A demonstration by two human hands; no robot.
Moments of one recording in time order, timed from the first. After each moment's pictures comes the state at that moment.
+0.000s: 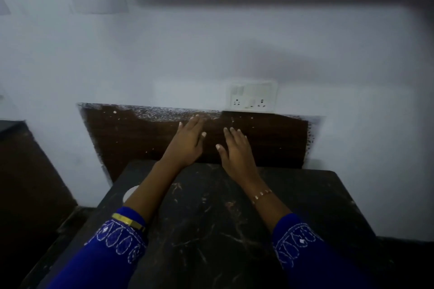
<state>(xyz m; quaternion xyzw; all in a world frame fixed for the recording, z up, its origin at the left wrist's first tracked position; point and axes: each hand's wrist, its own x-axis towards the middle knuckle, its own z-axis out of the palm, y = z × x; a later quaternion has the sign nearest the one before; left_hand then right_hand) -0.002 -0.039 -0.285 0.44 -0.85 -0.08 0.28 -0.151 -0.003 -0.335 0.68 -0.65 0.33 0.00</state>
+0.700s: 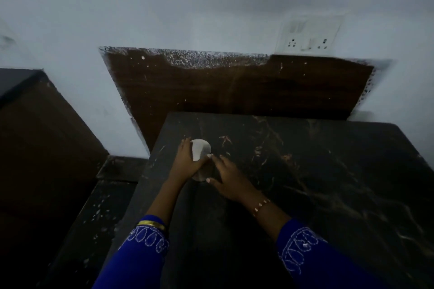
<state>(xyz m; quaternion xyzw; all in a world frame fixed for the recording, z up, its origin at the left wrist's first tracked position) 0.186 -0.071 -0.478 0.60 -0.69 -0.32 0.25 0.046 -0.001 -0.477 0.69 -0.65 0.14 -0.28</state>
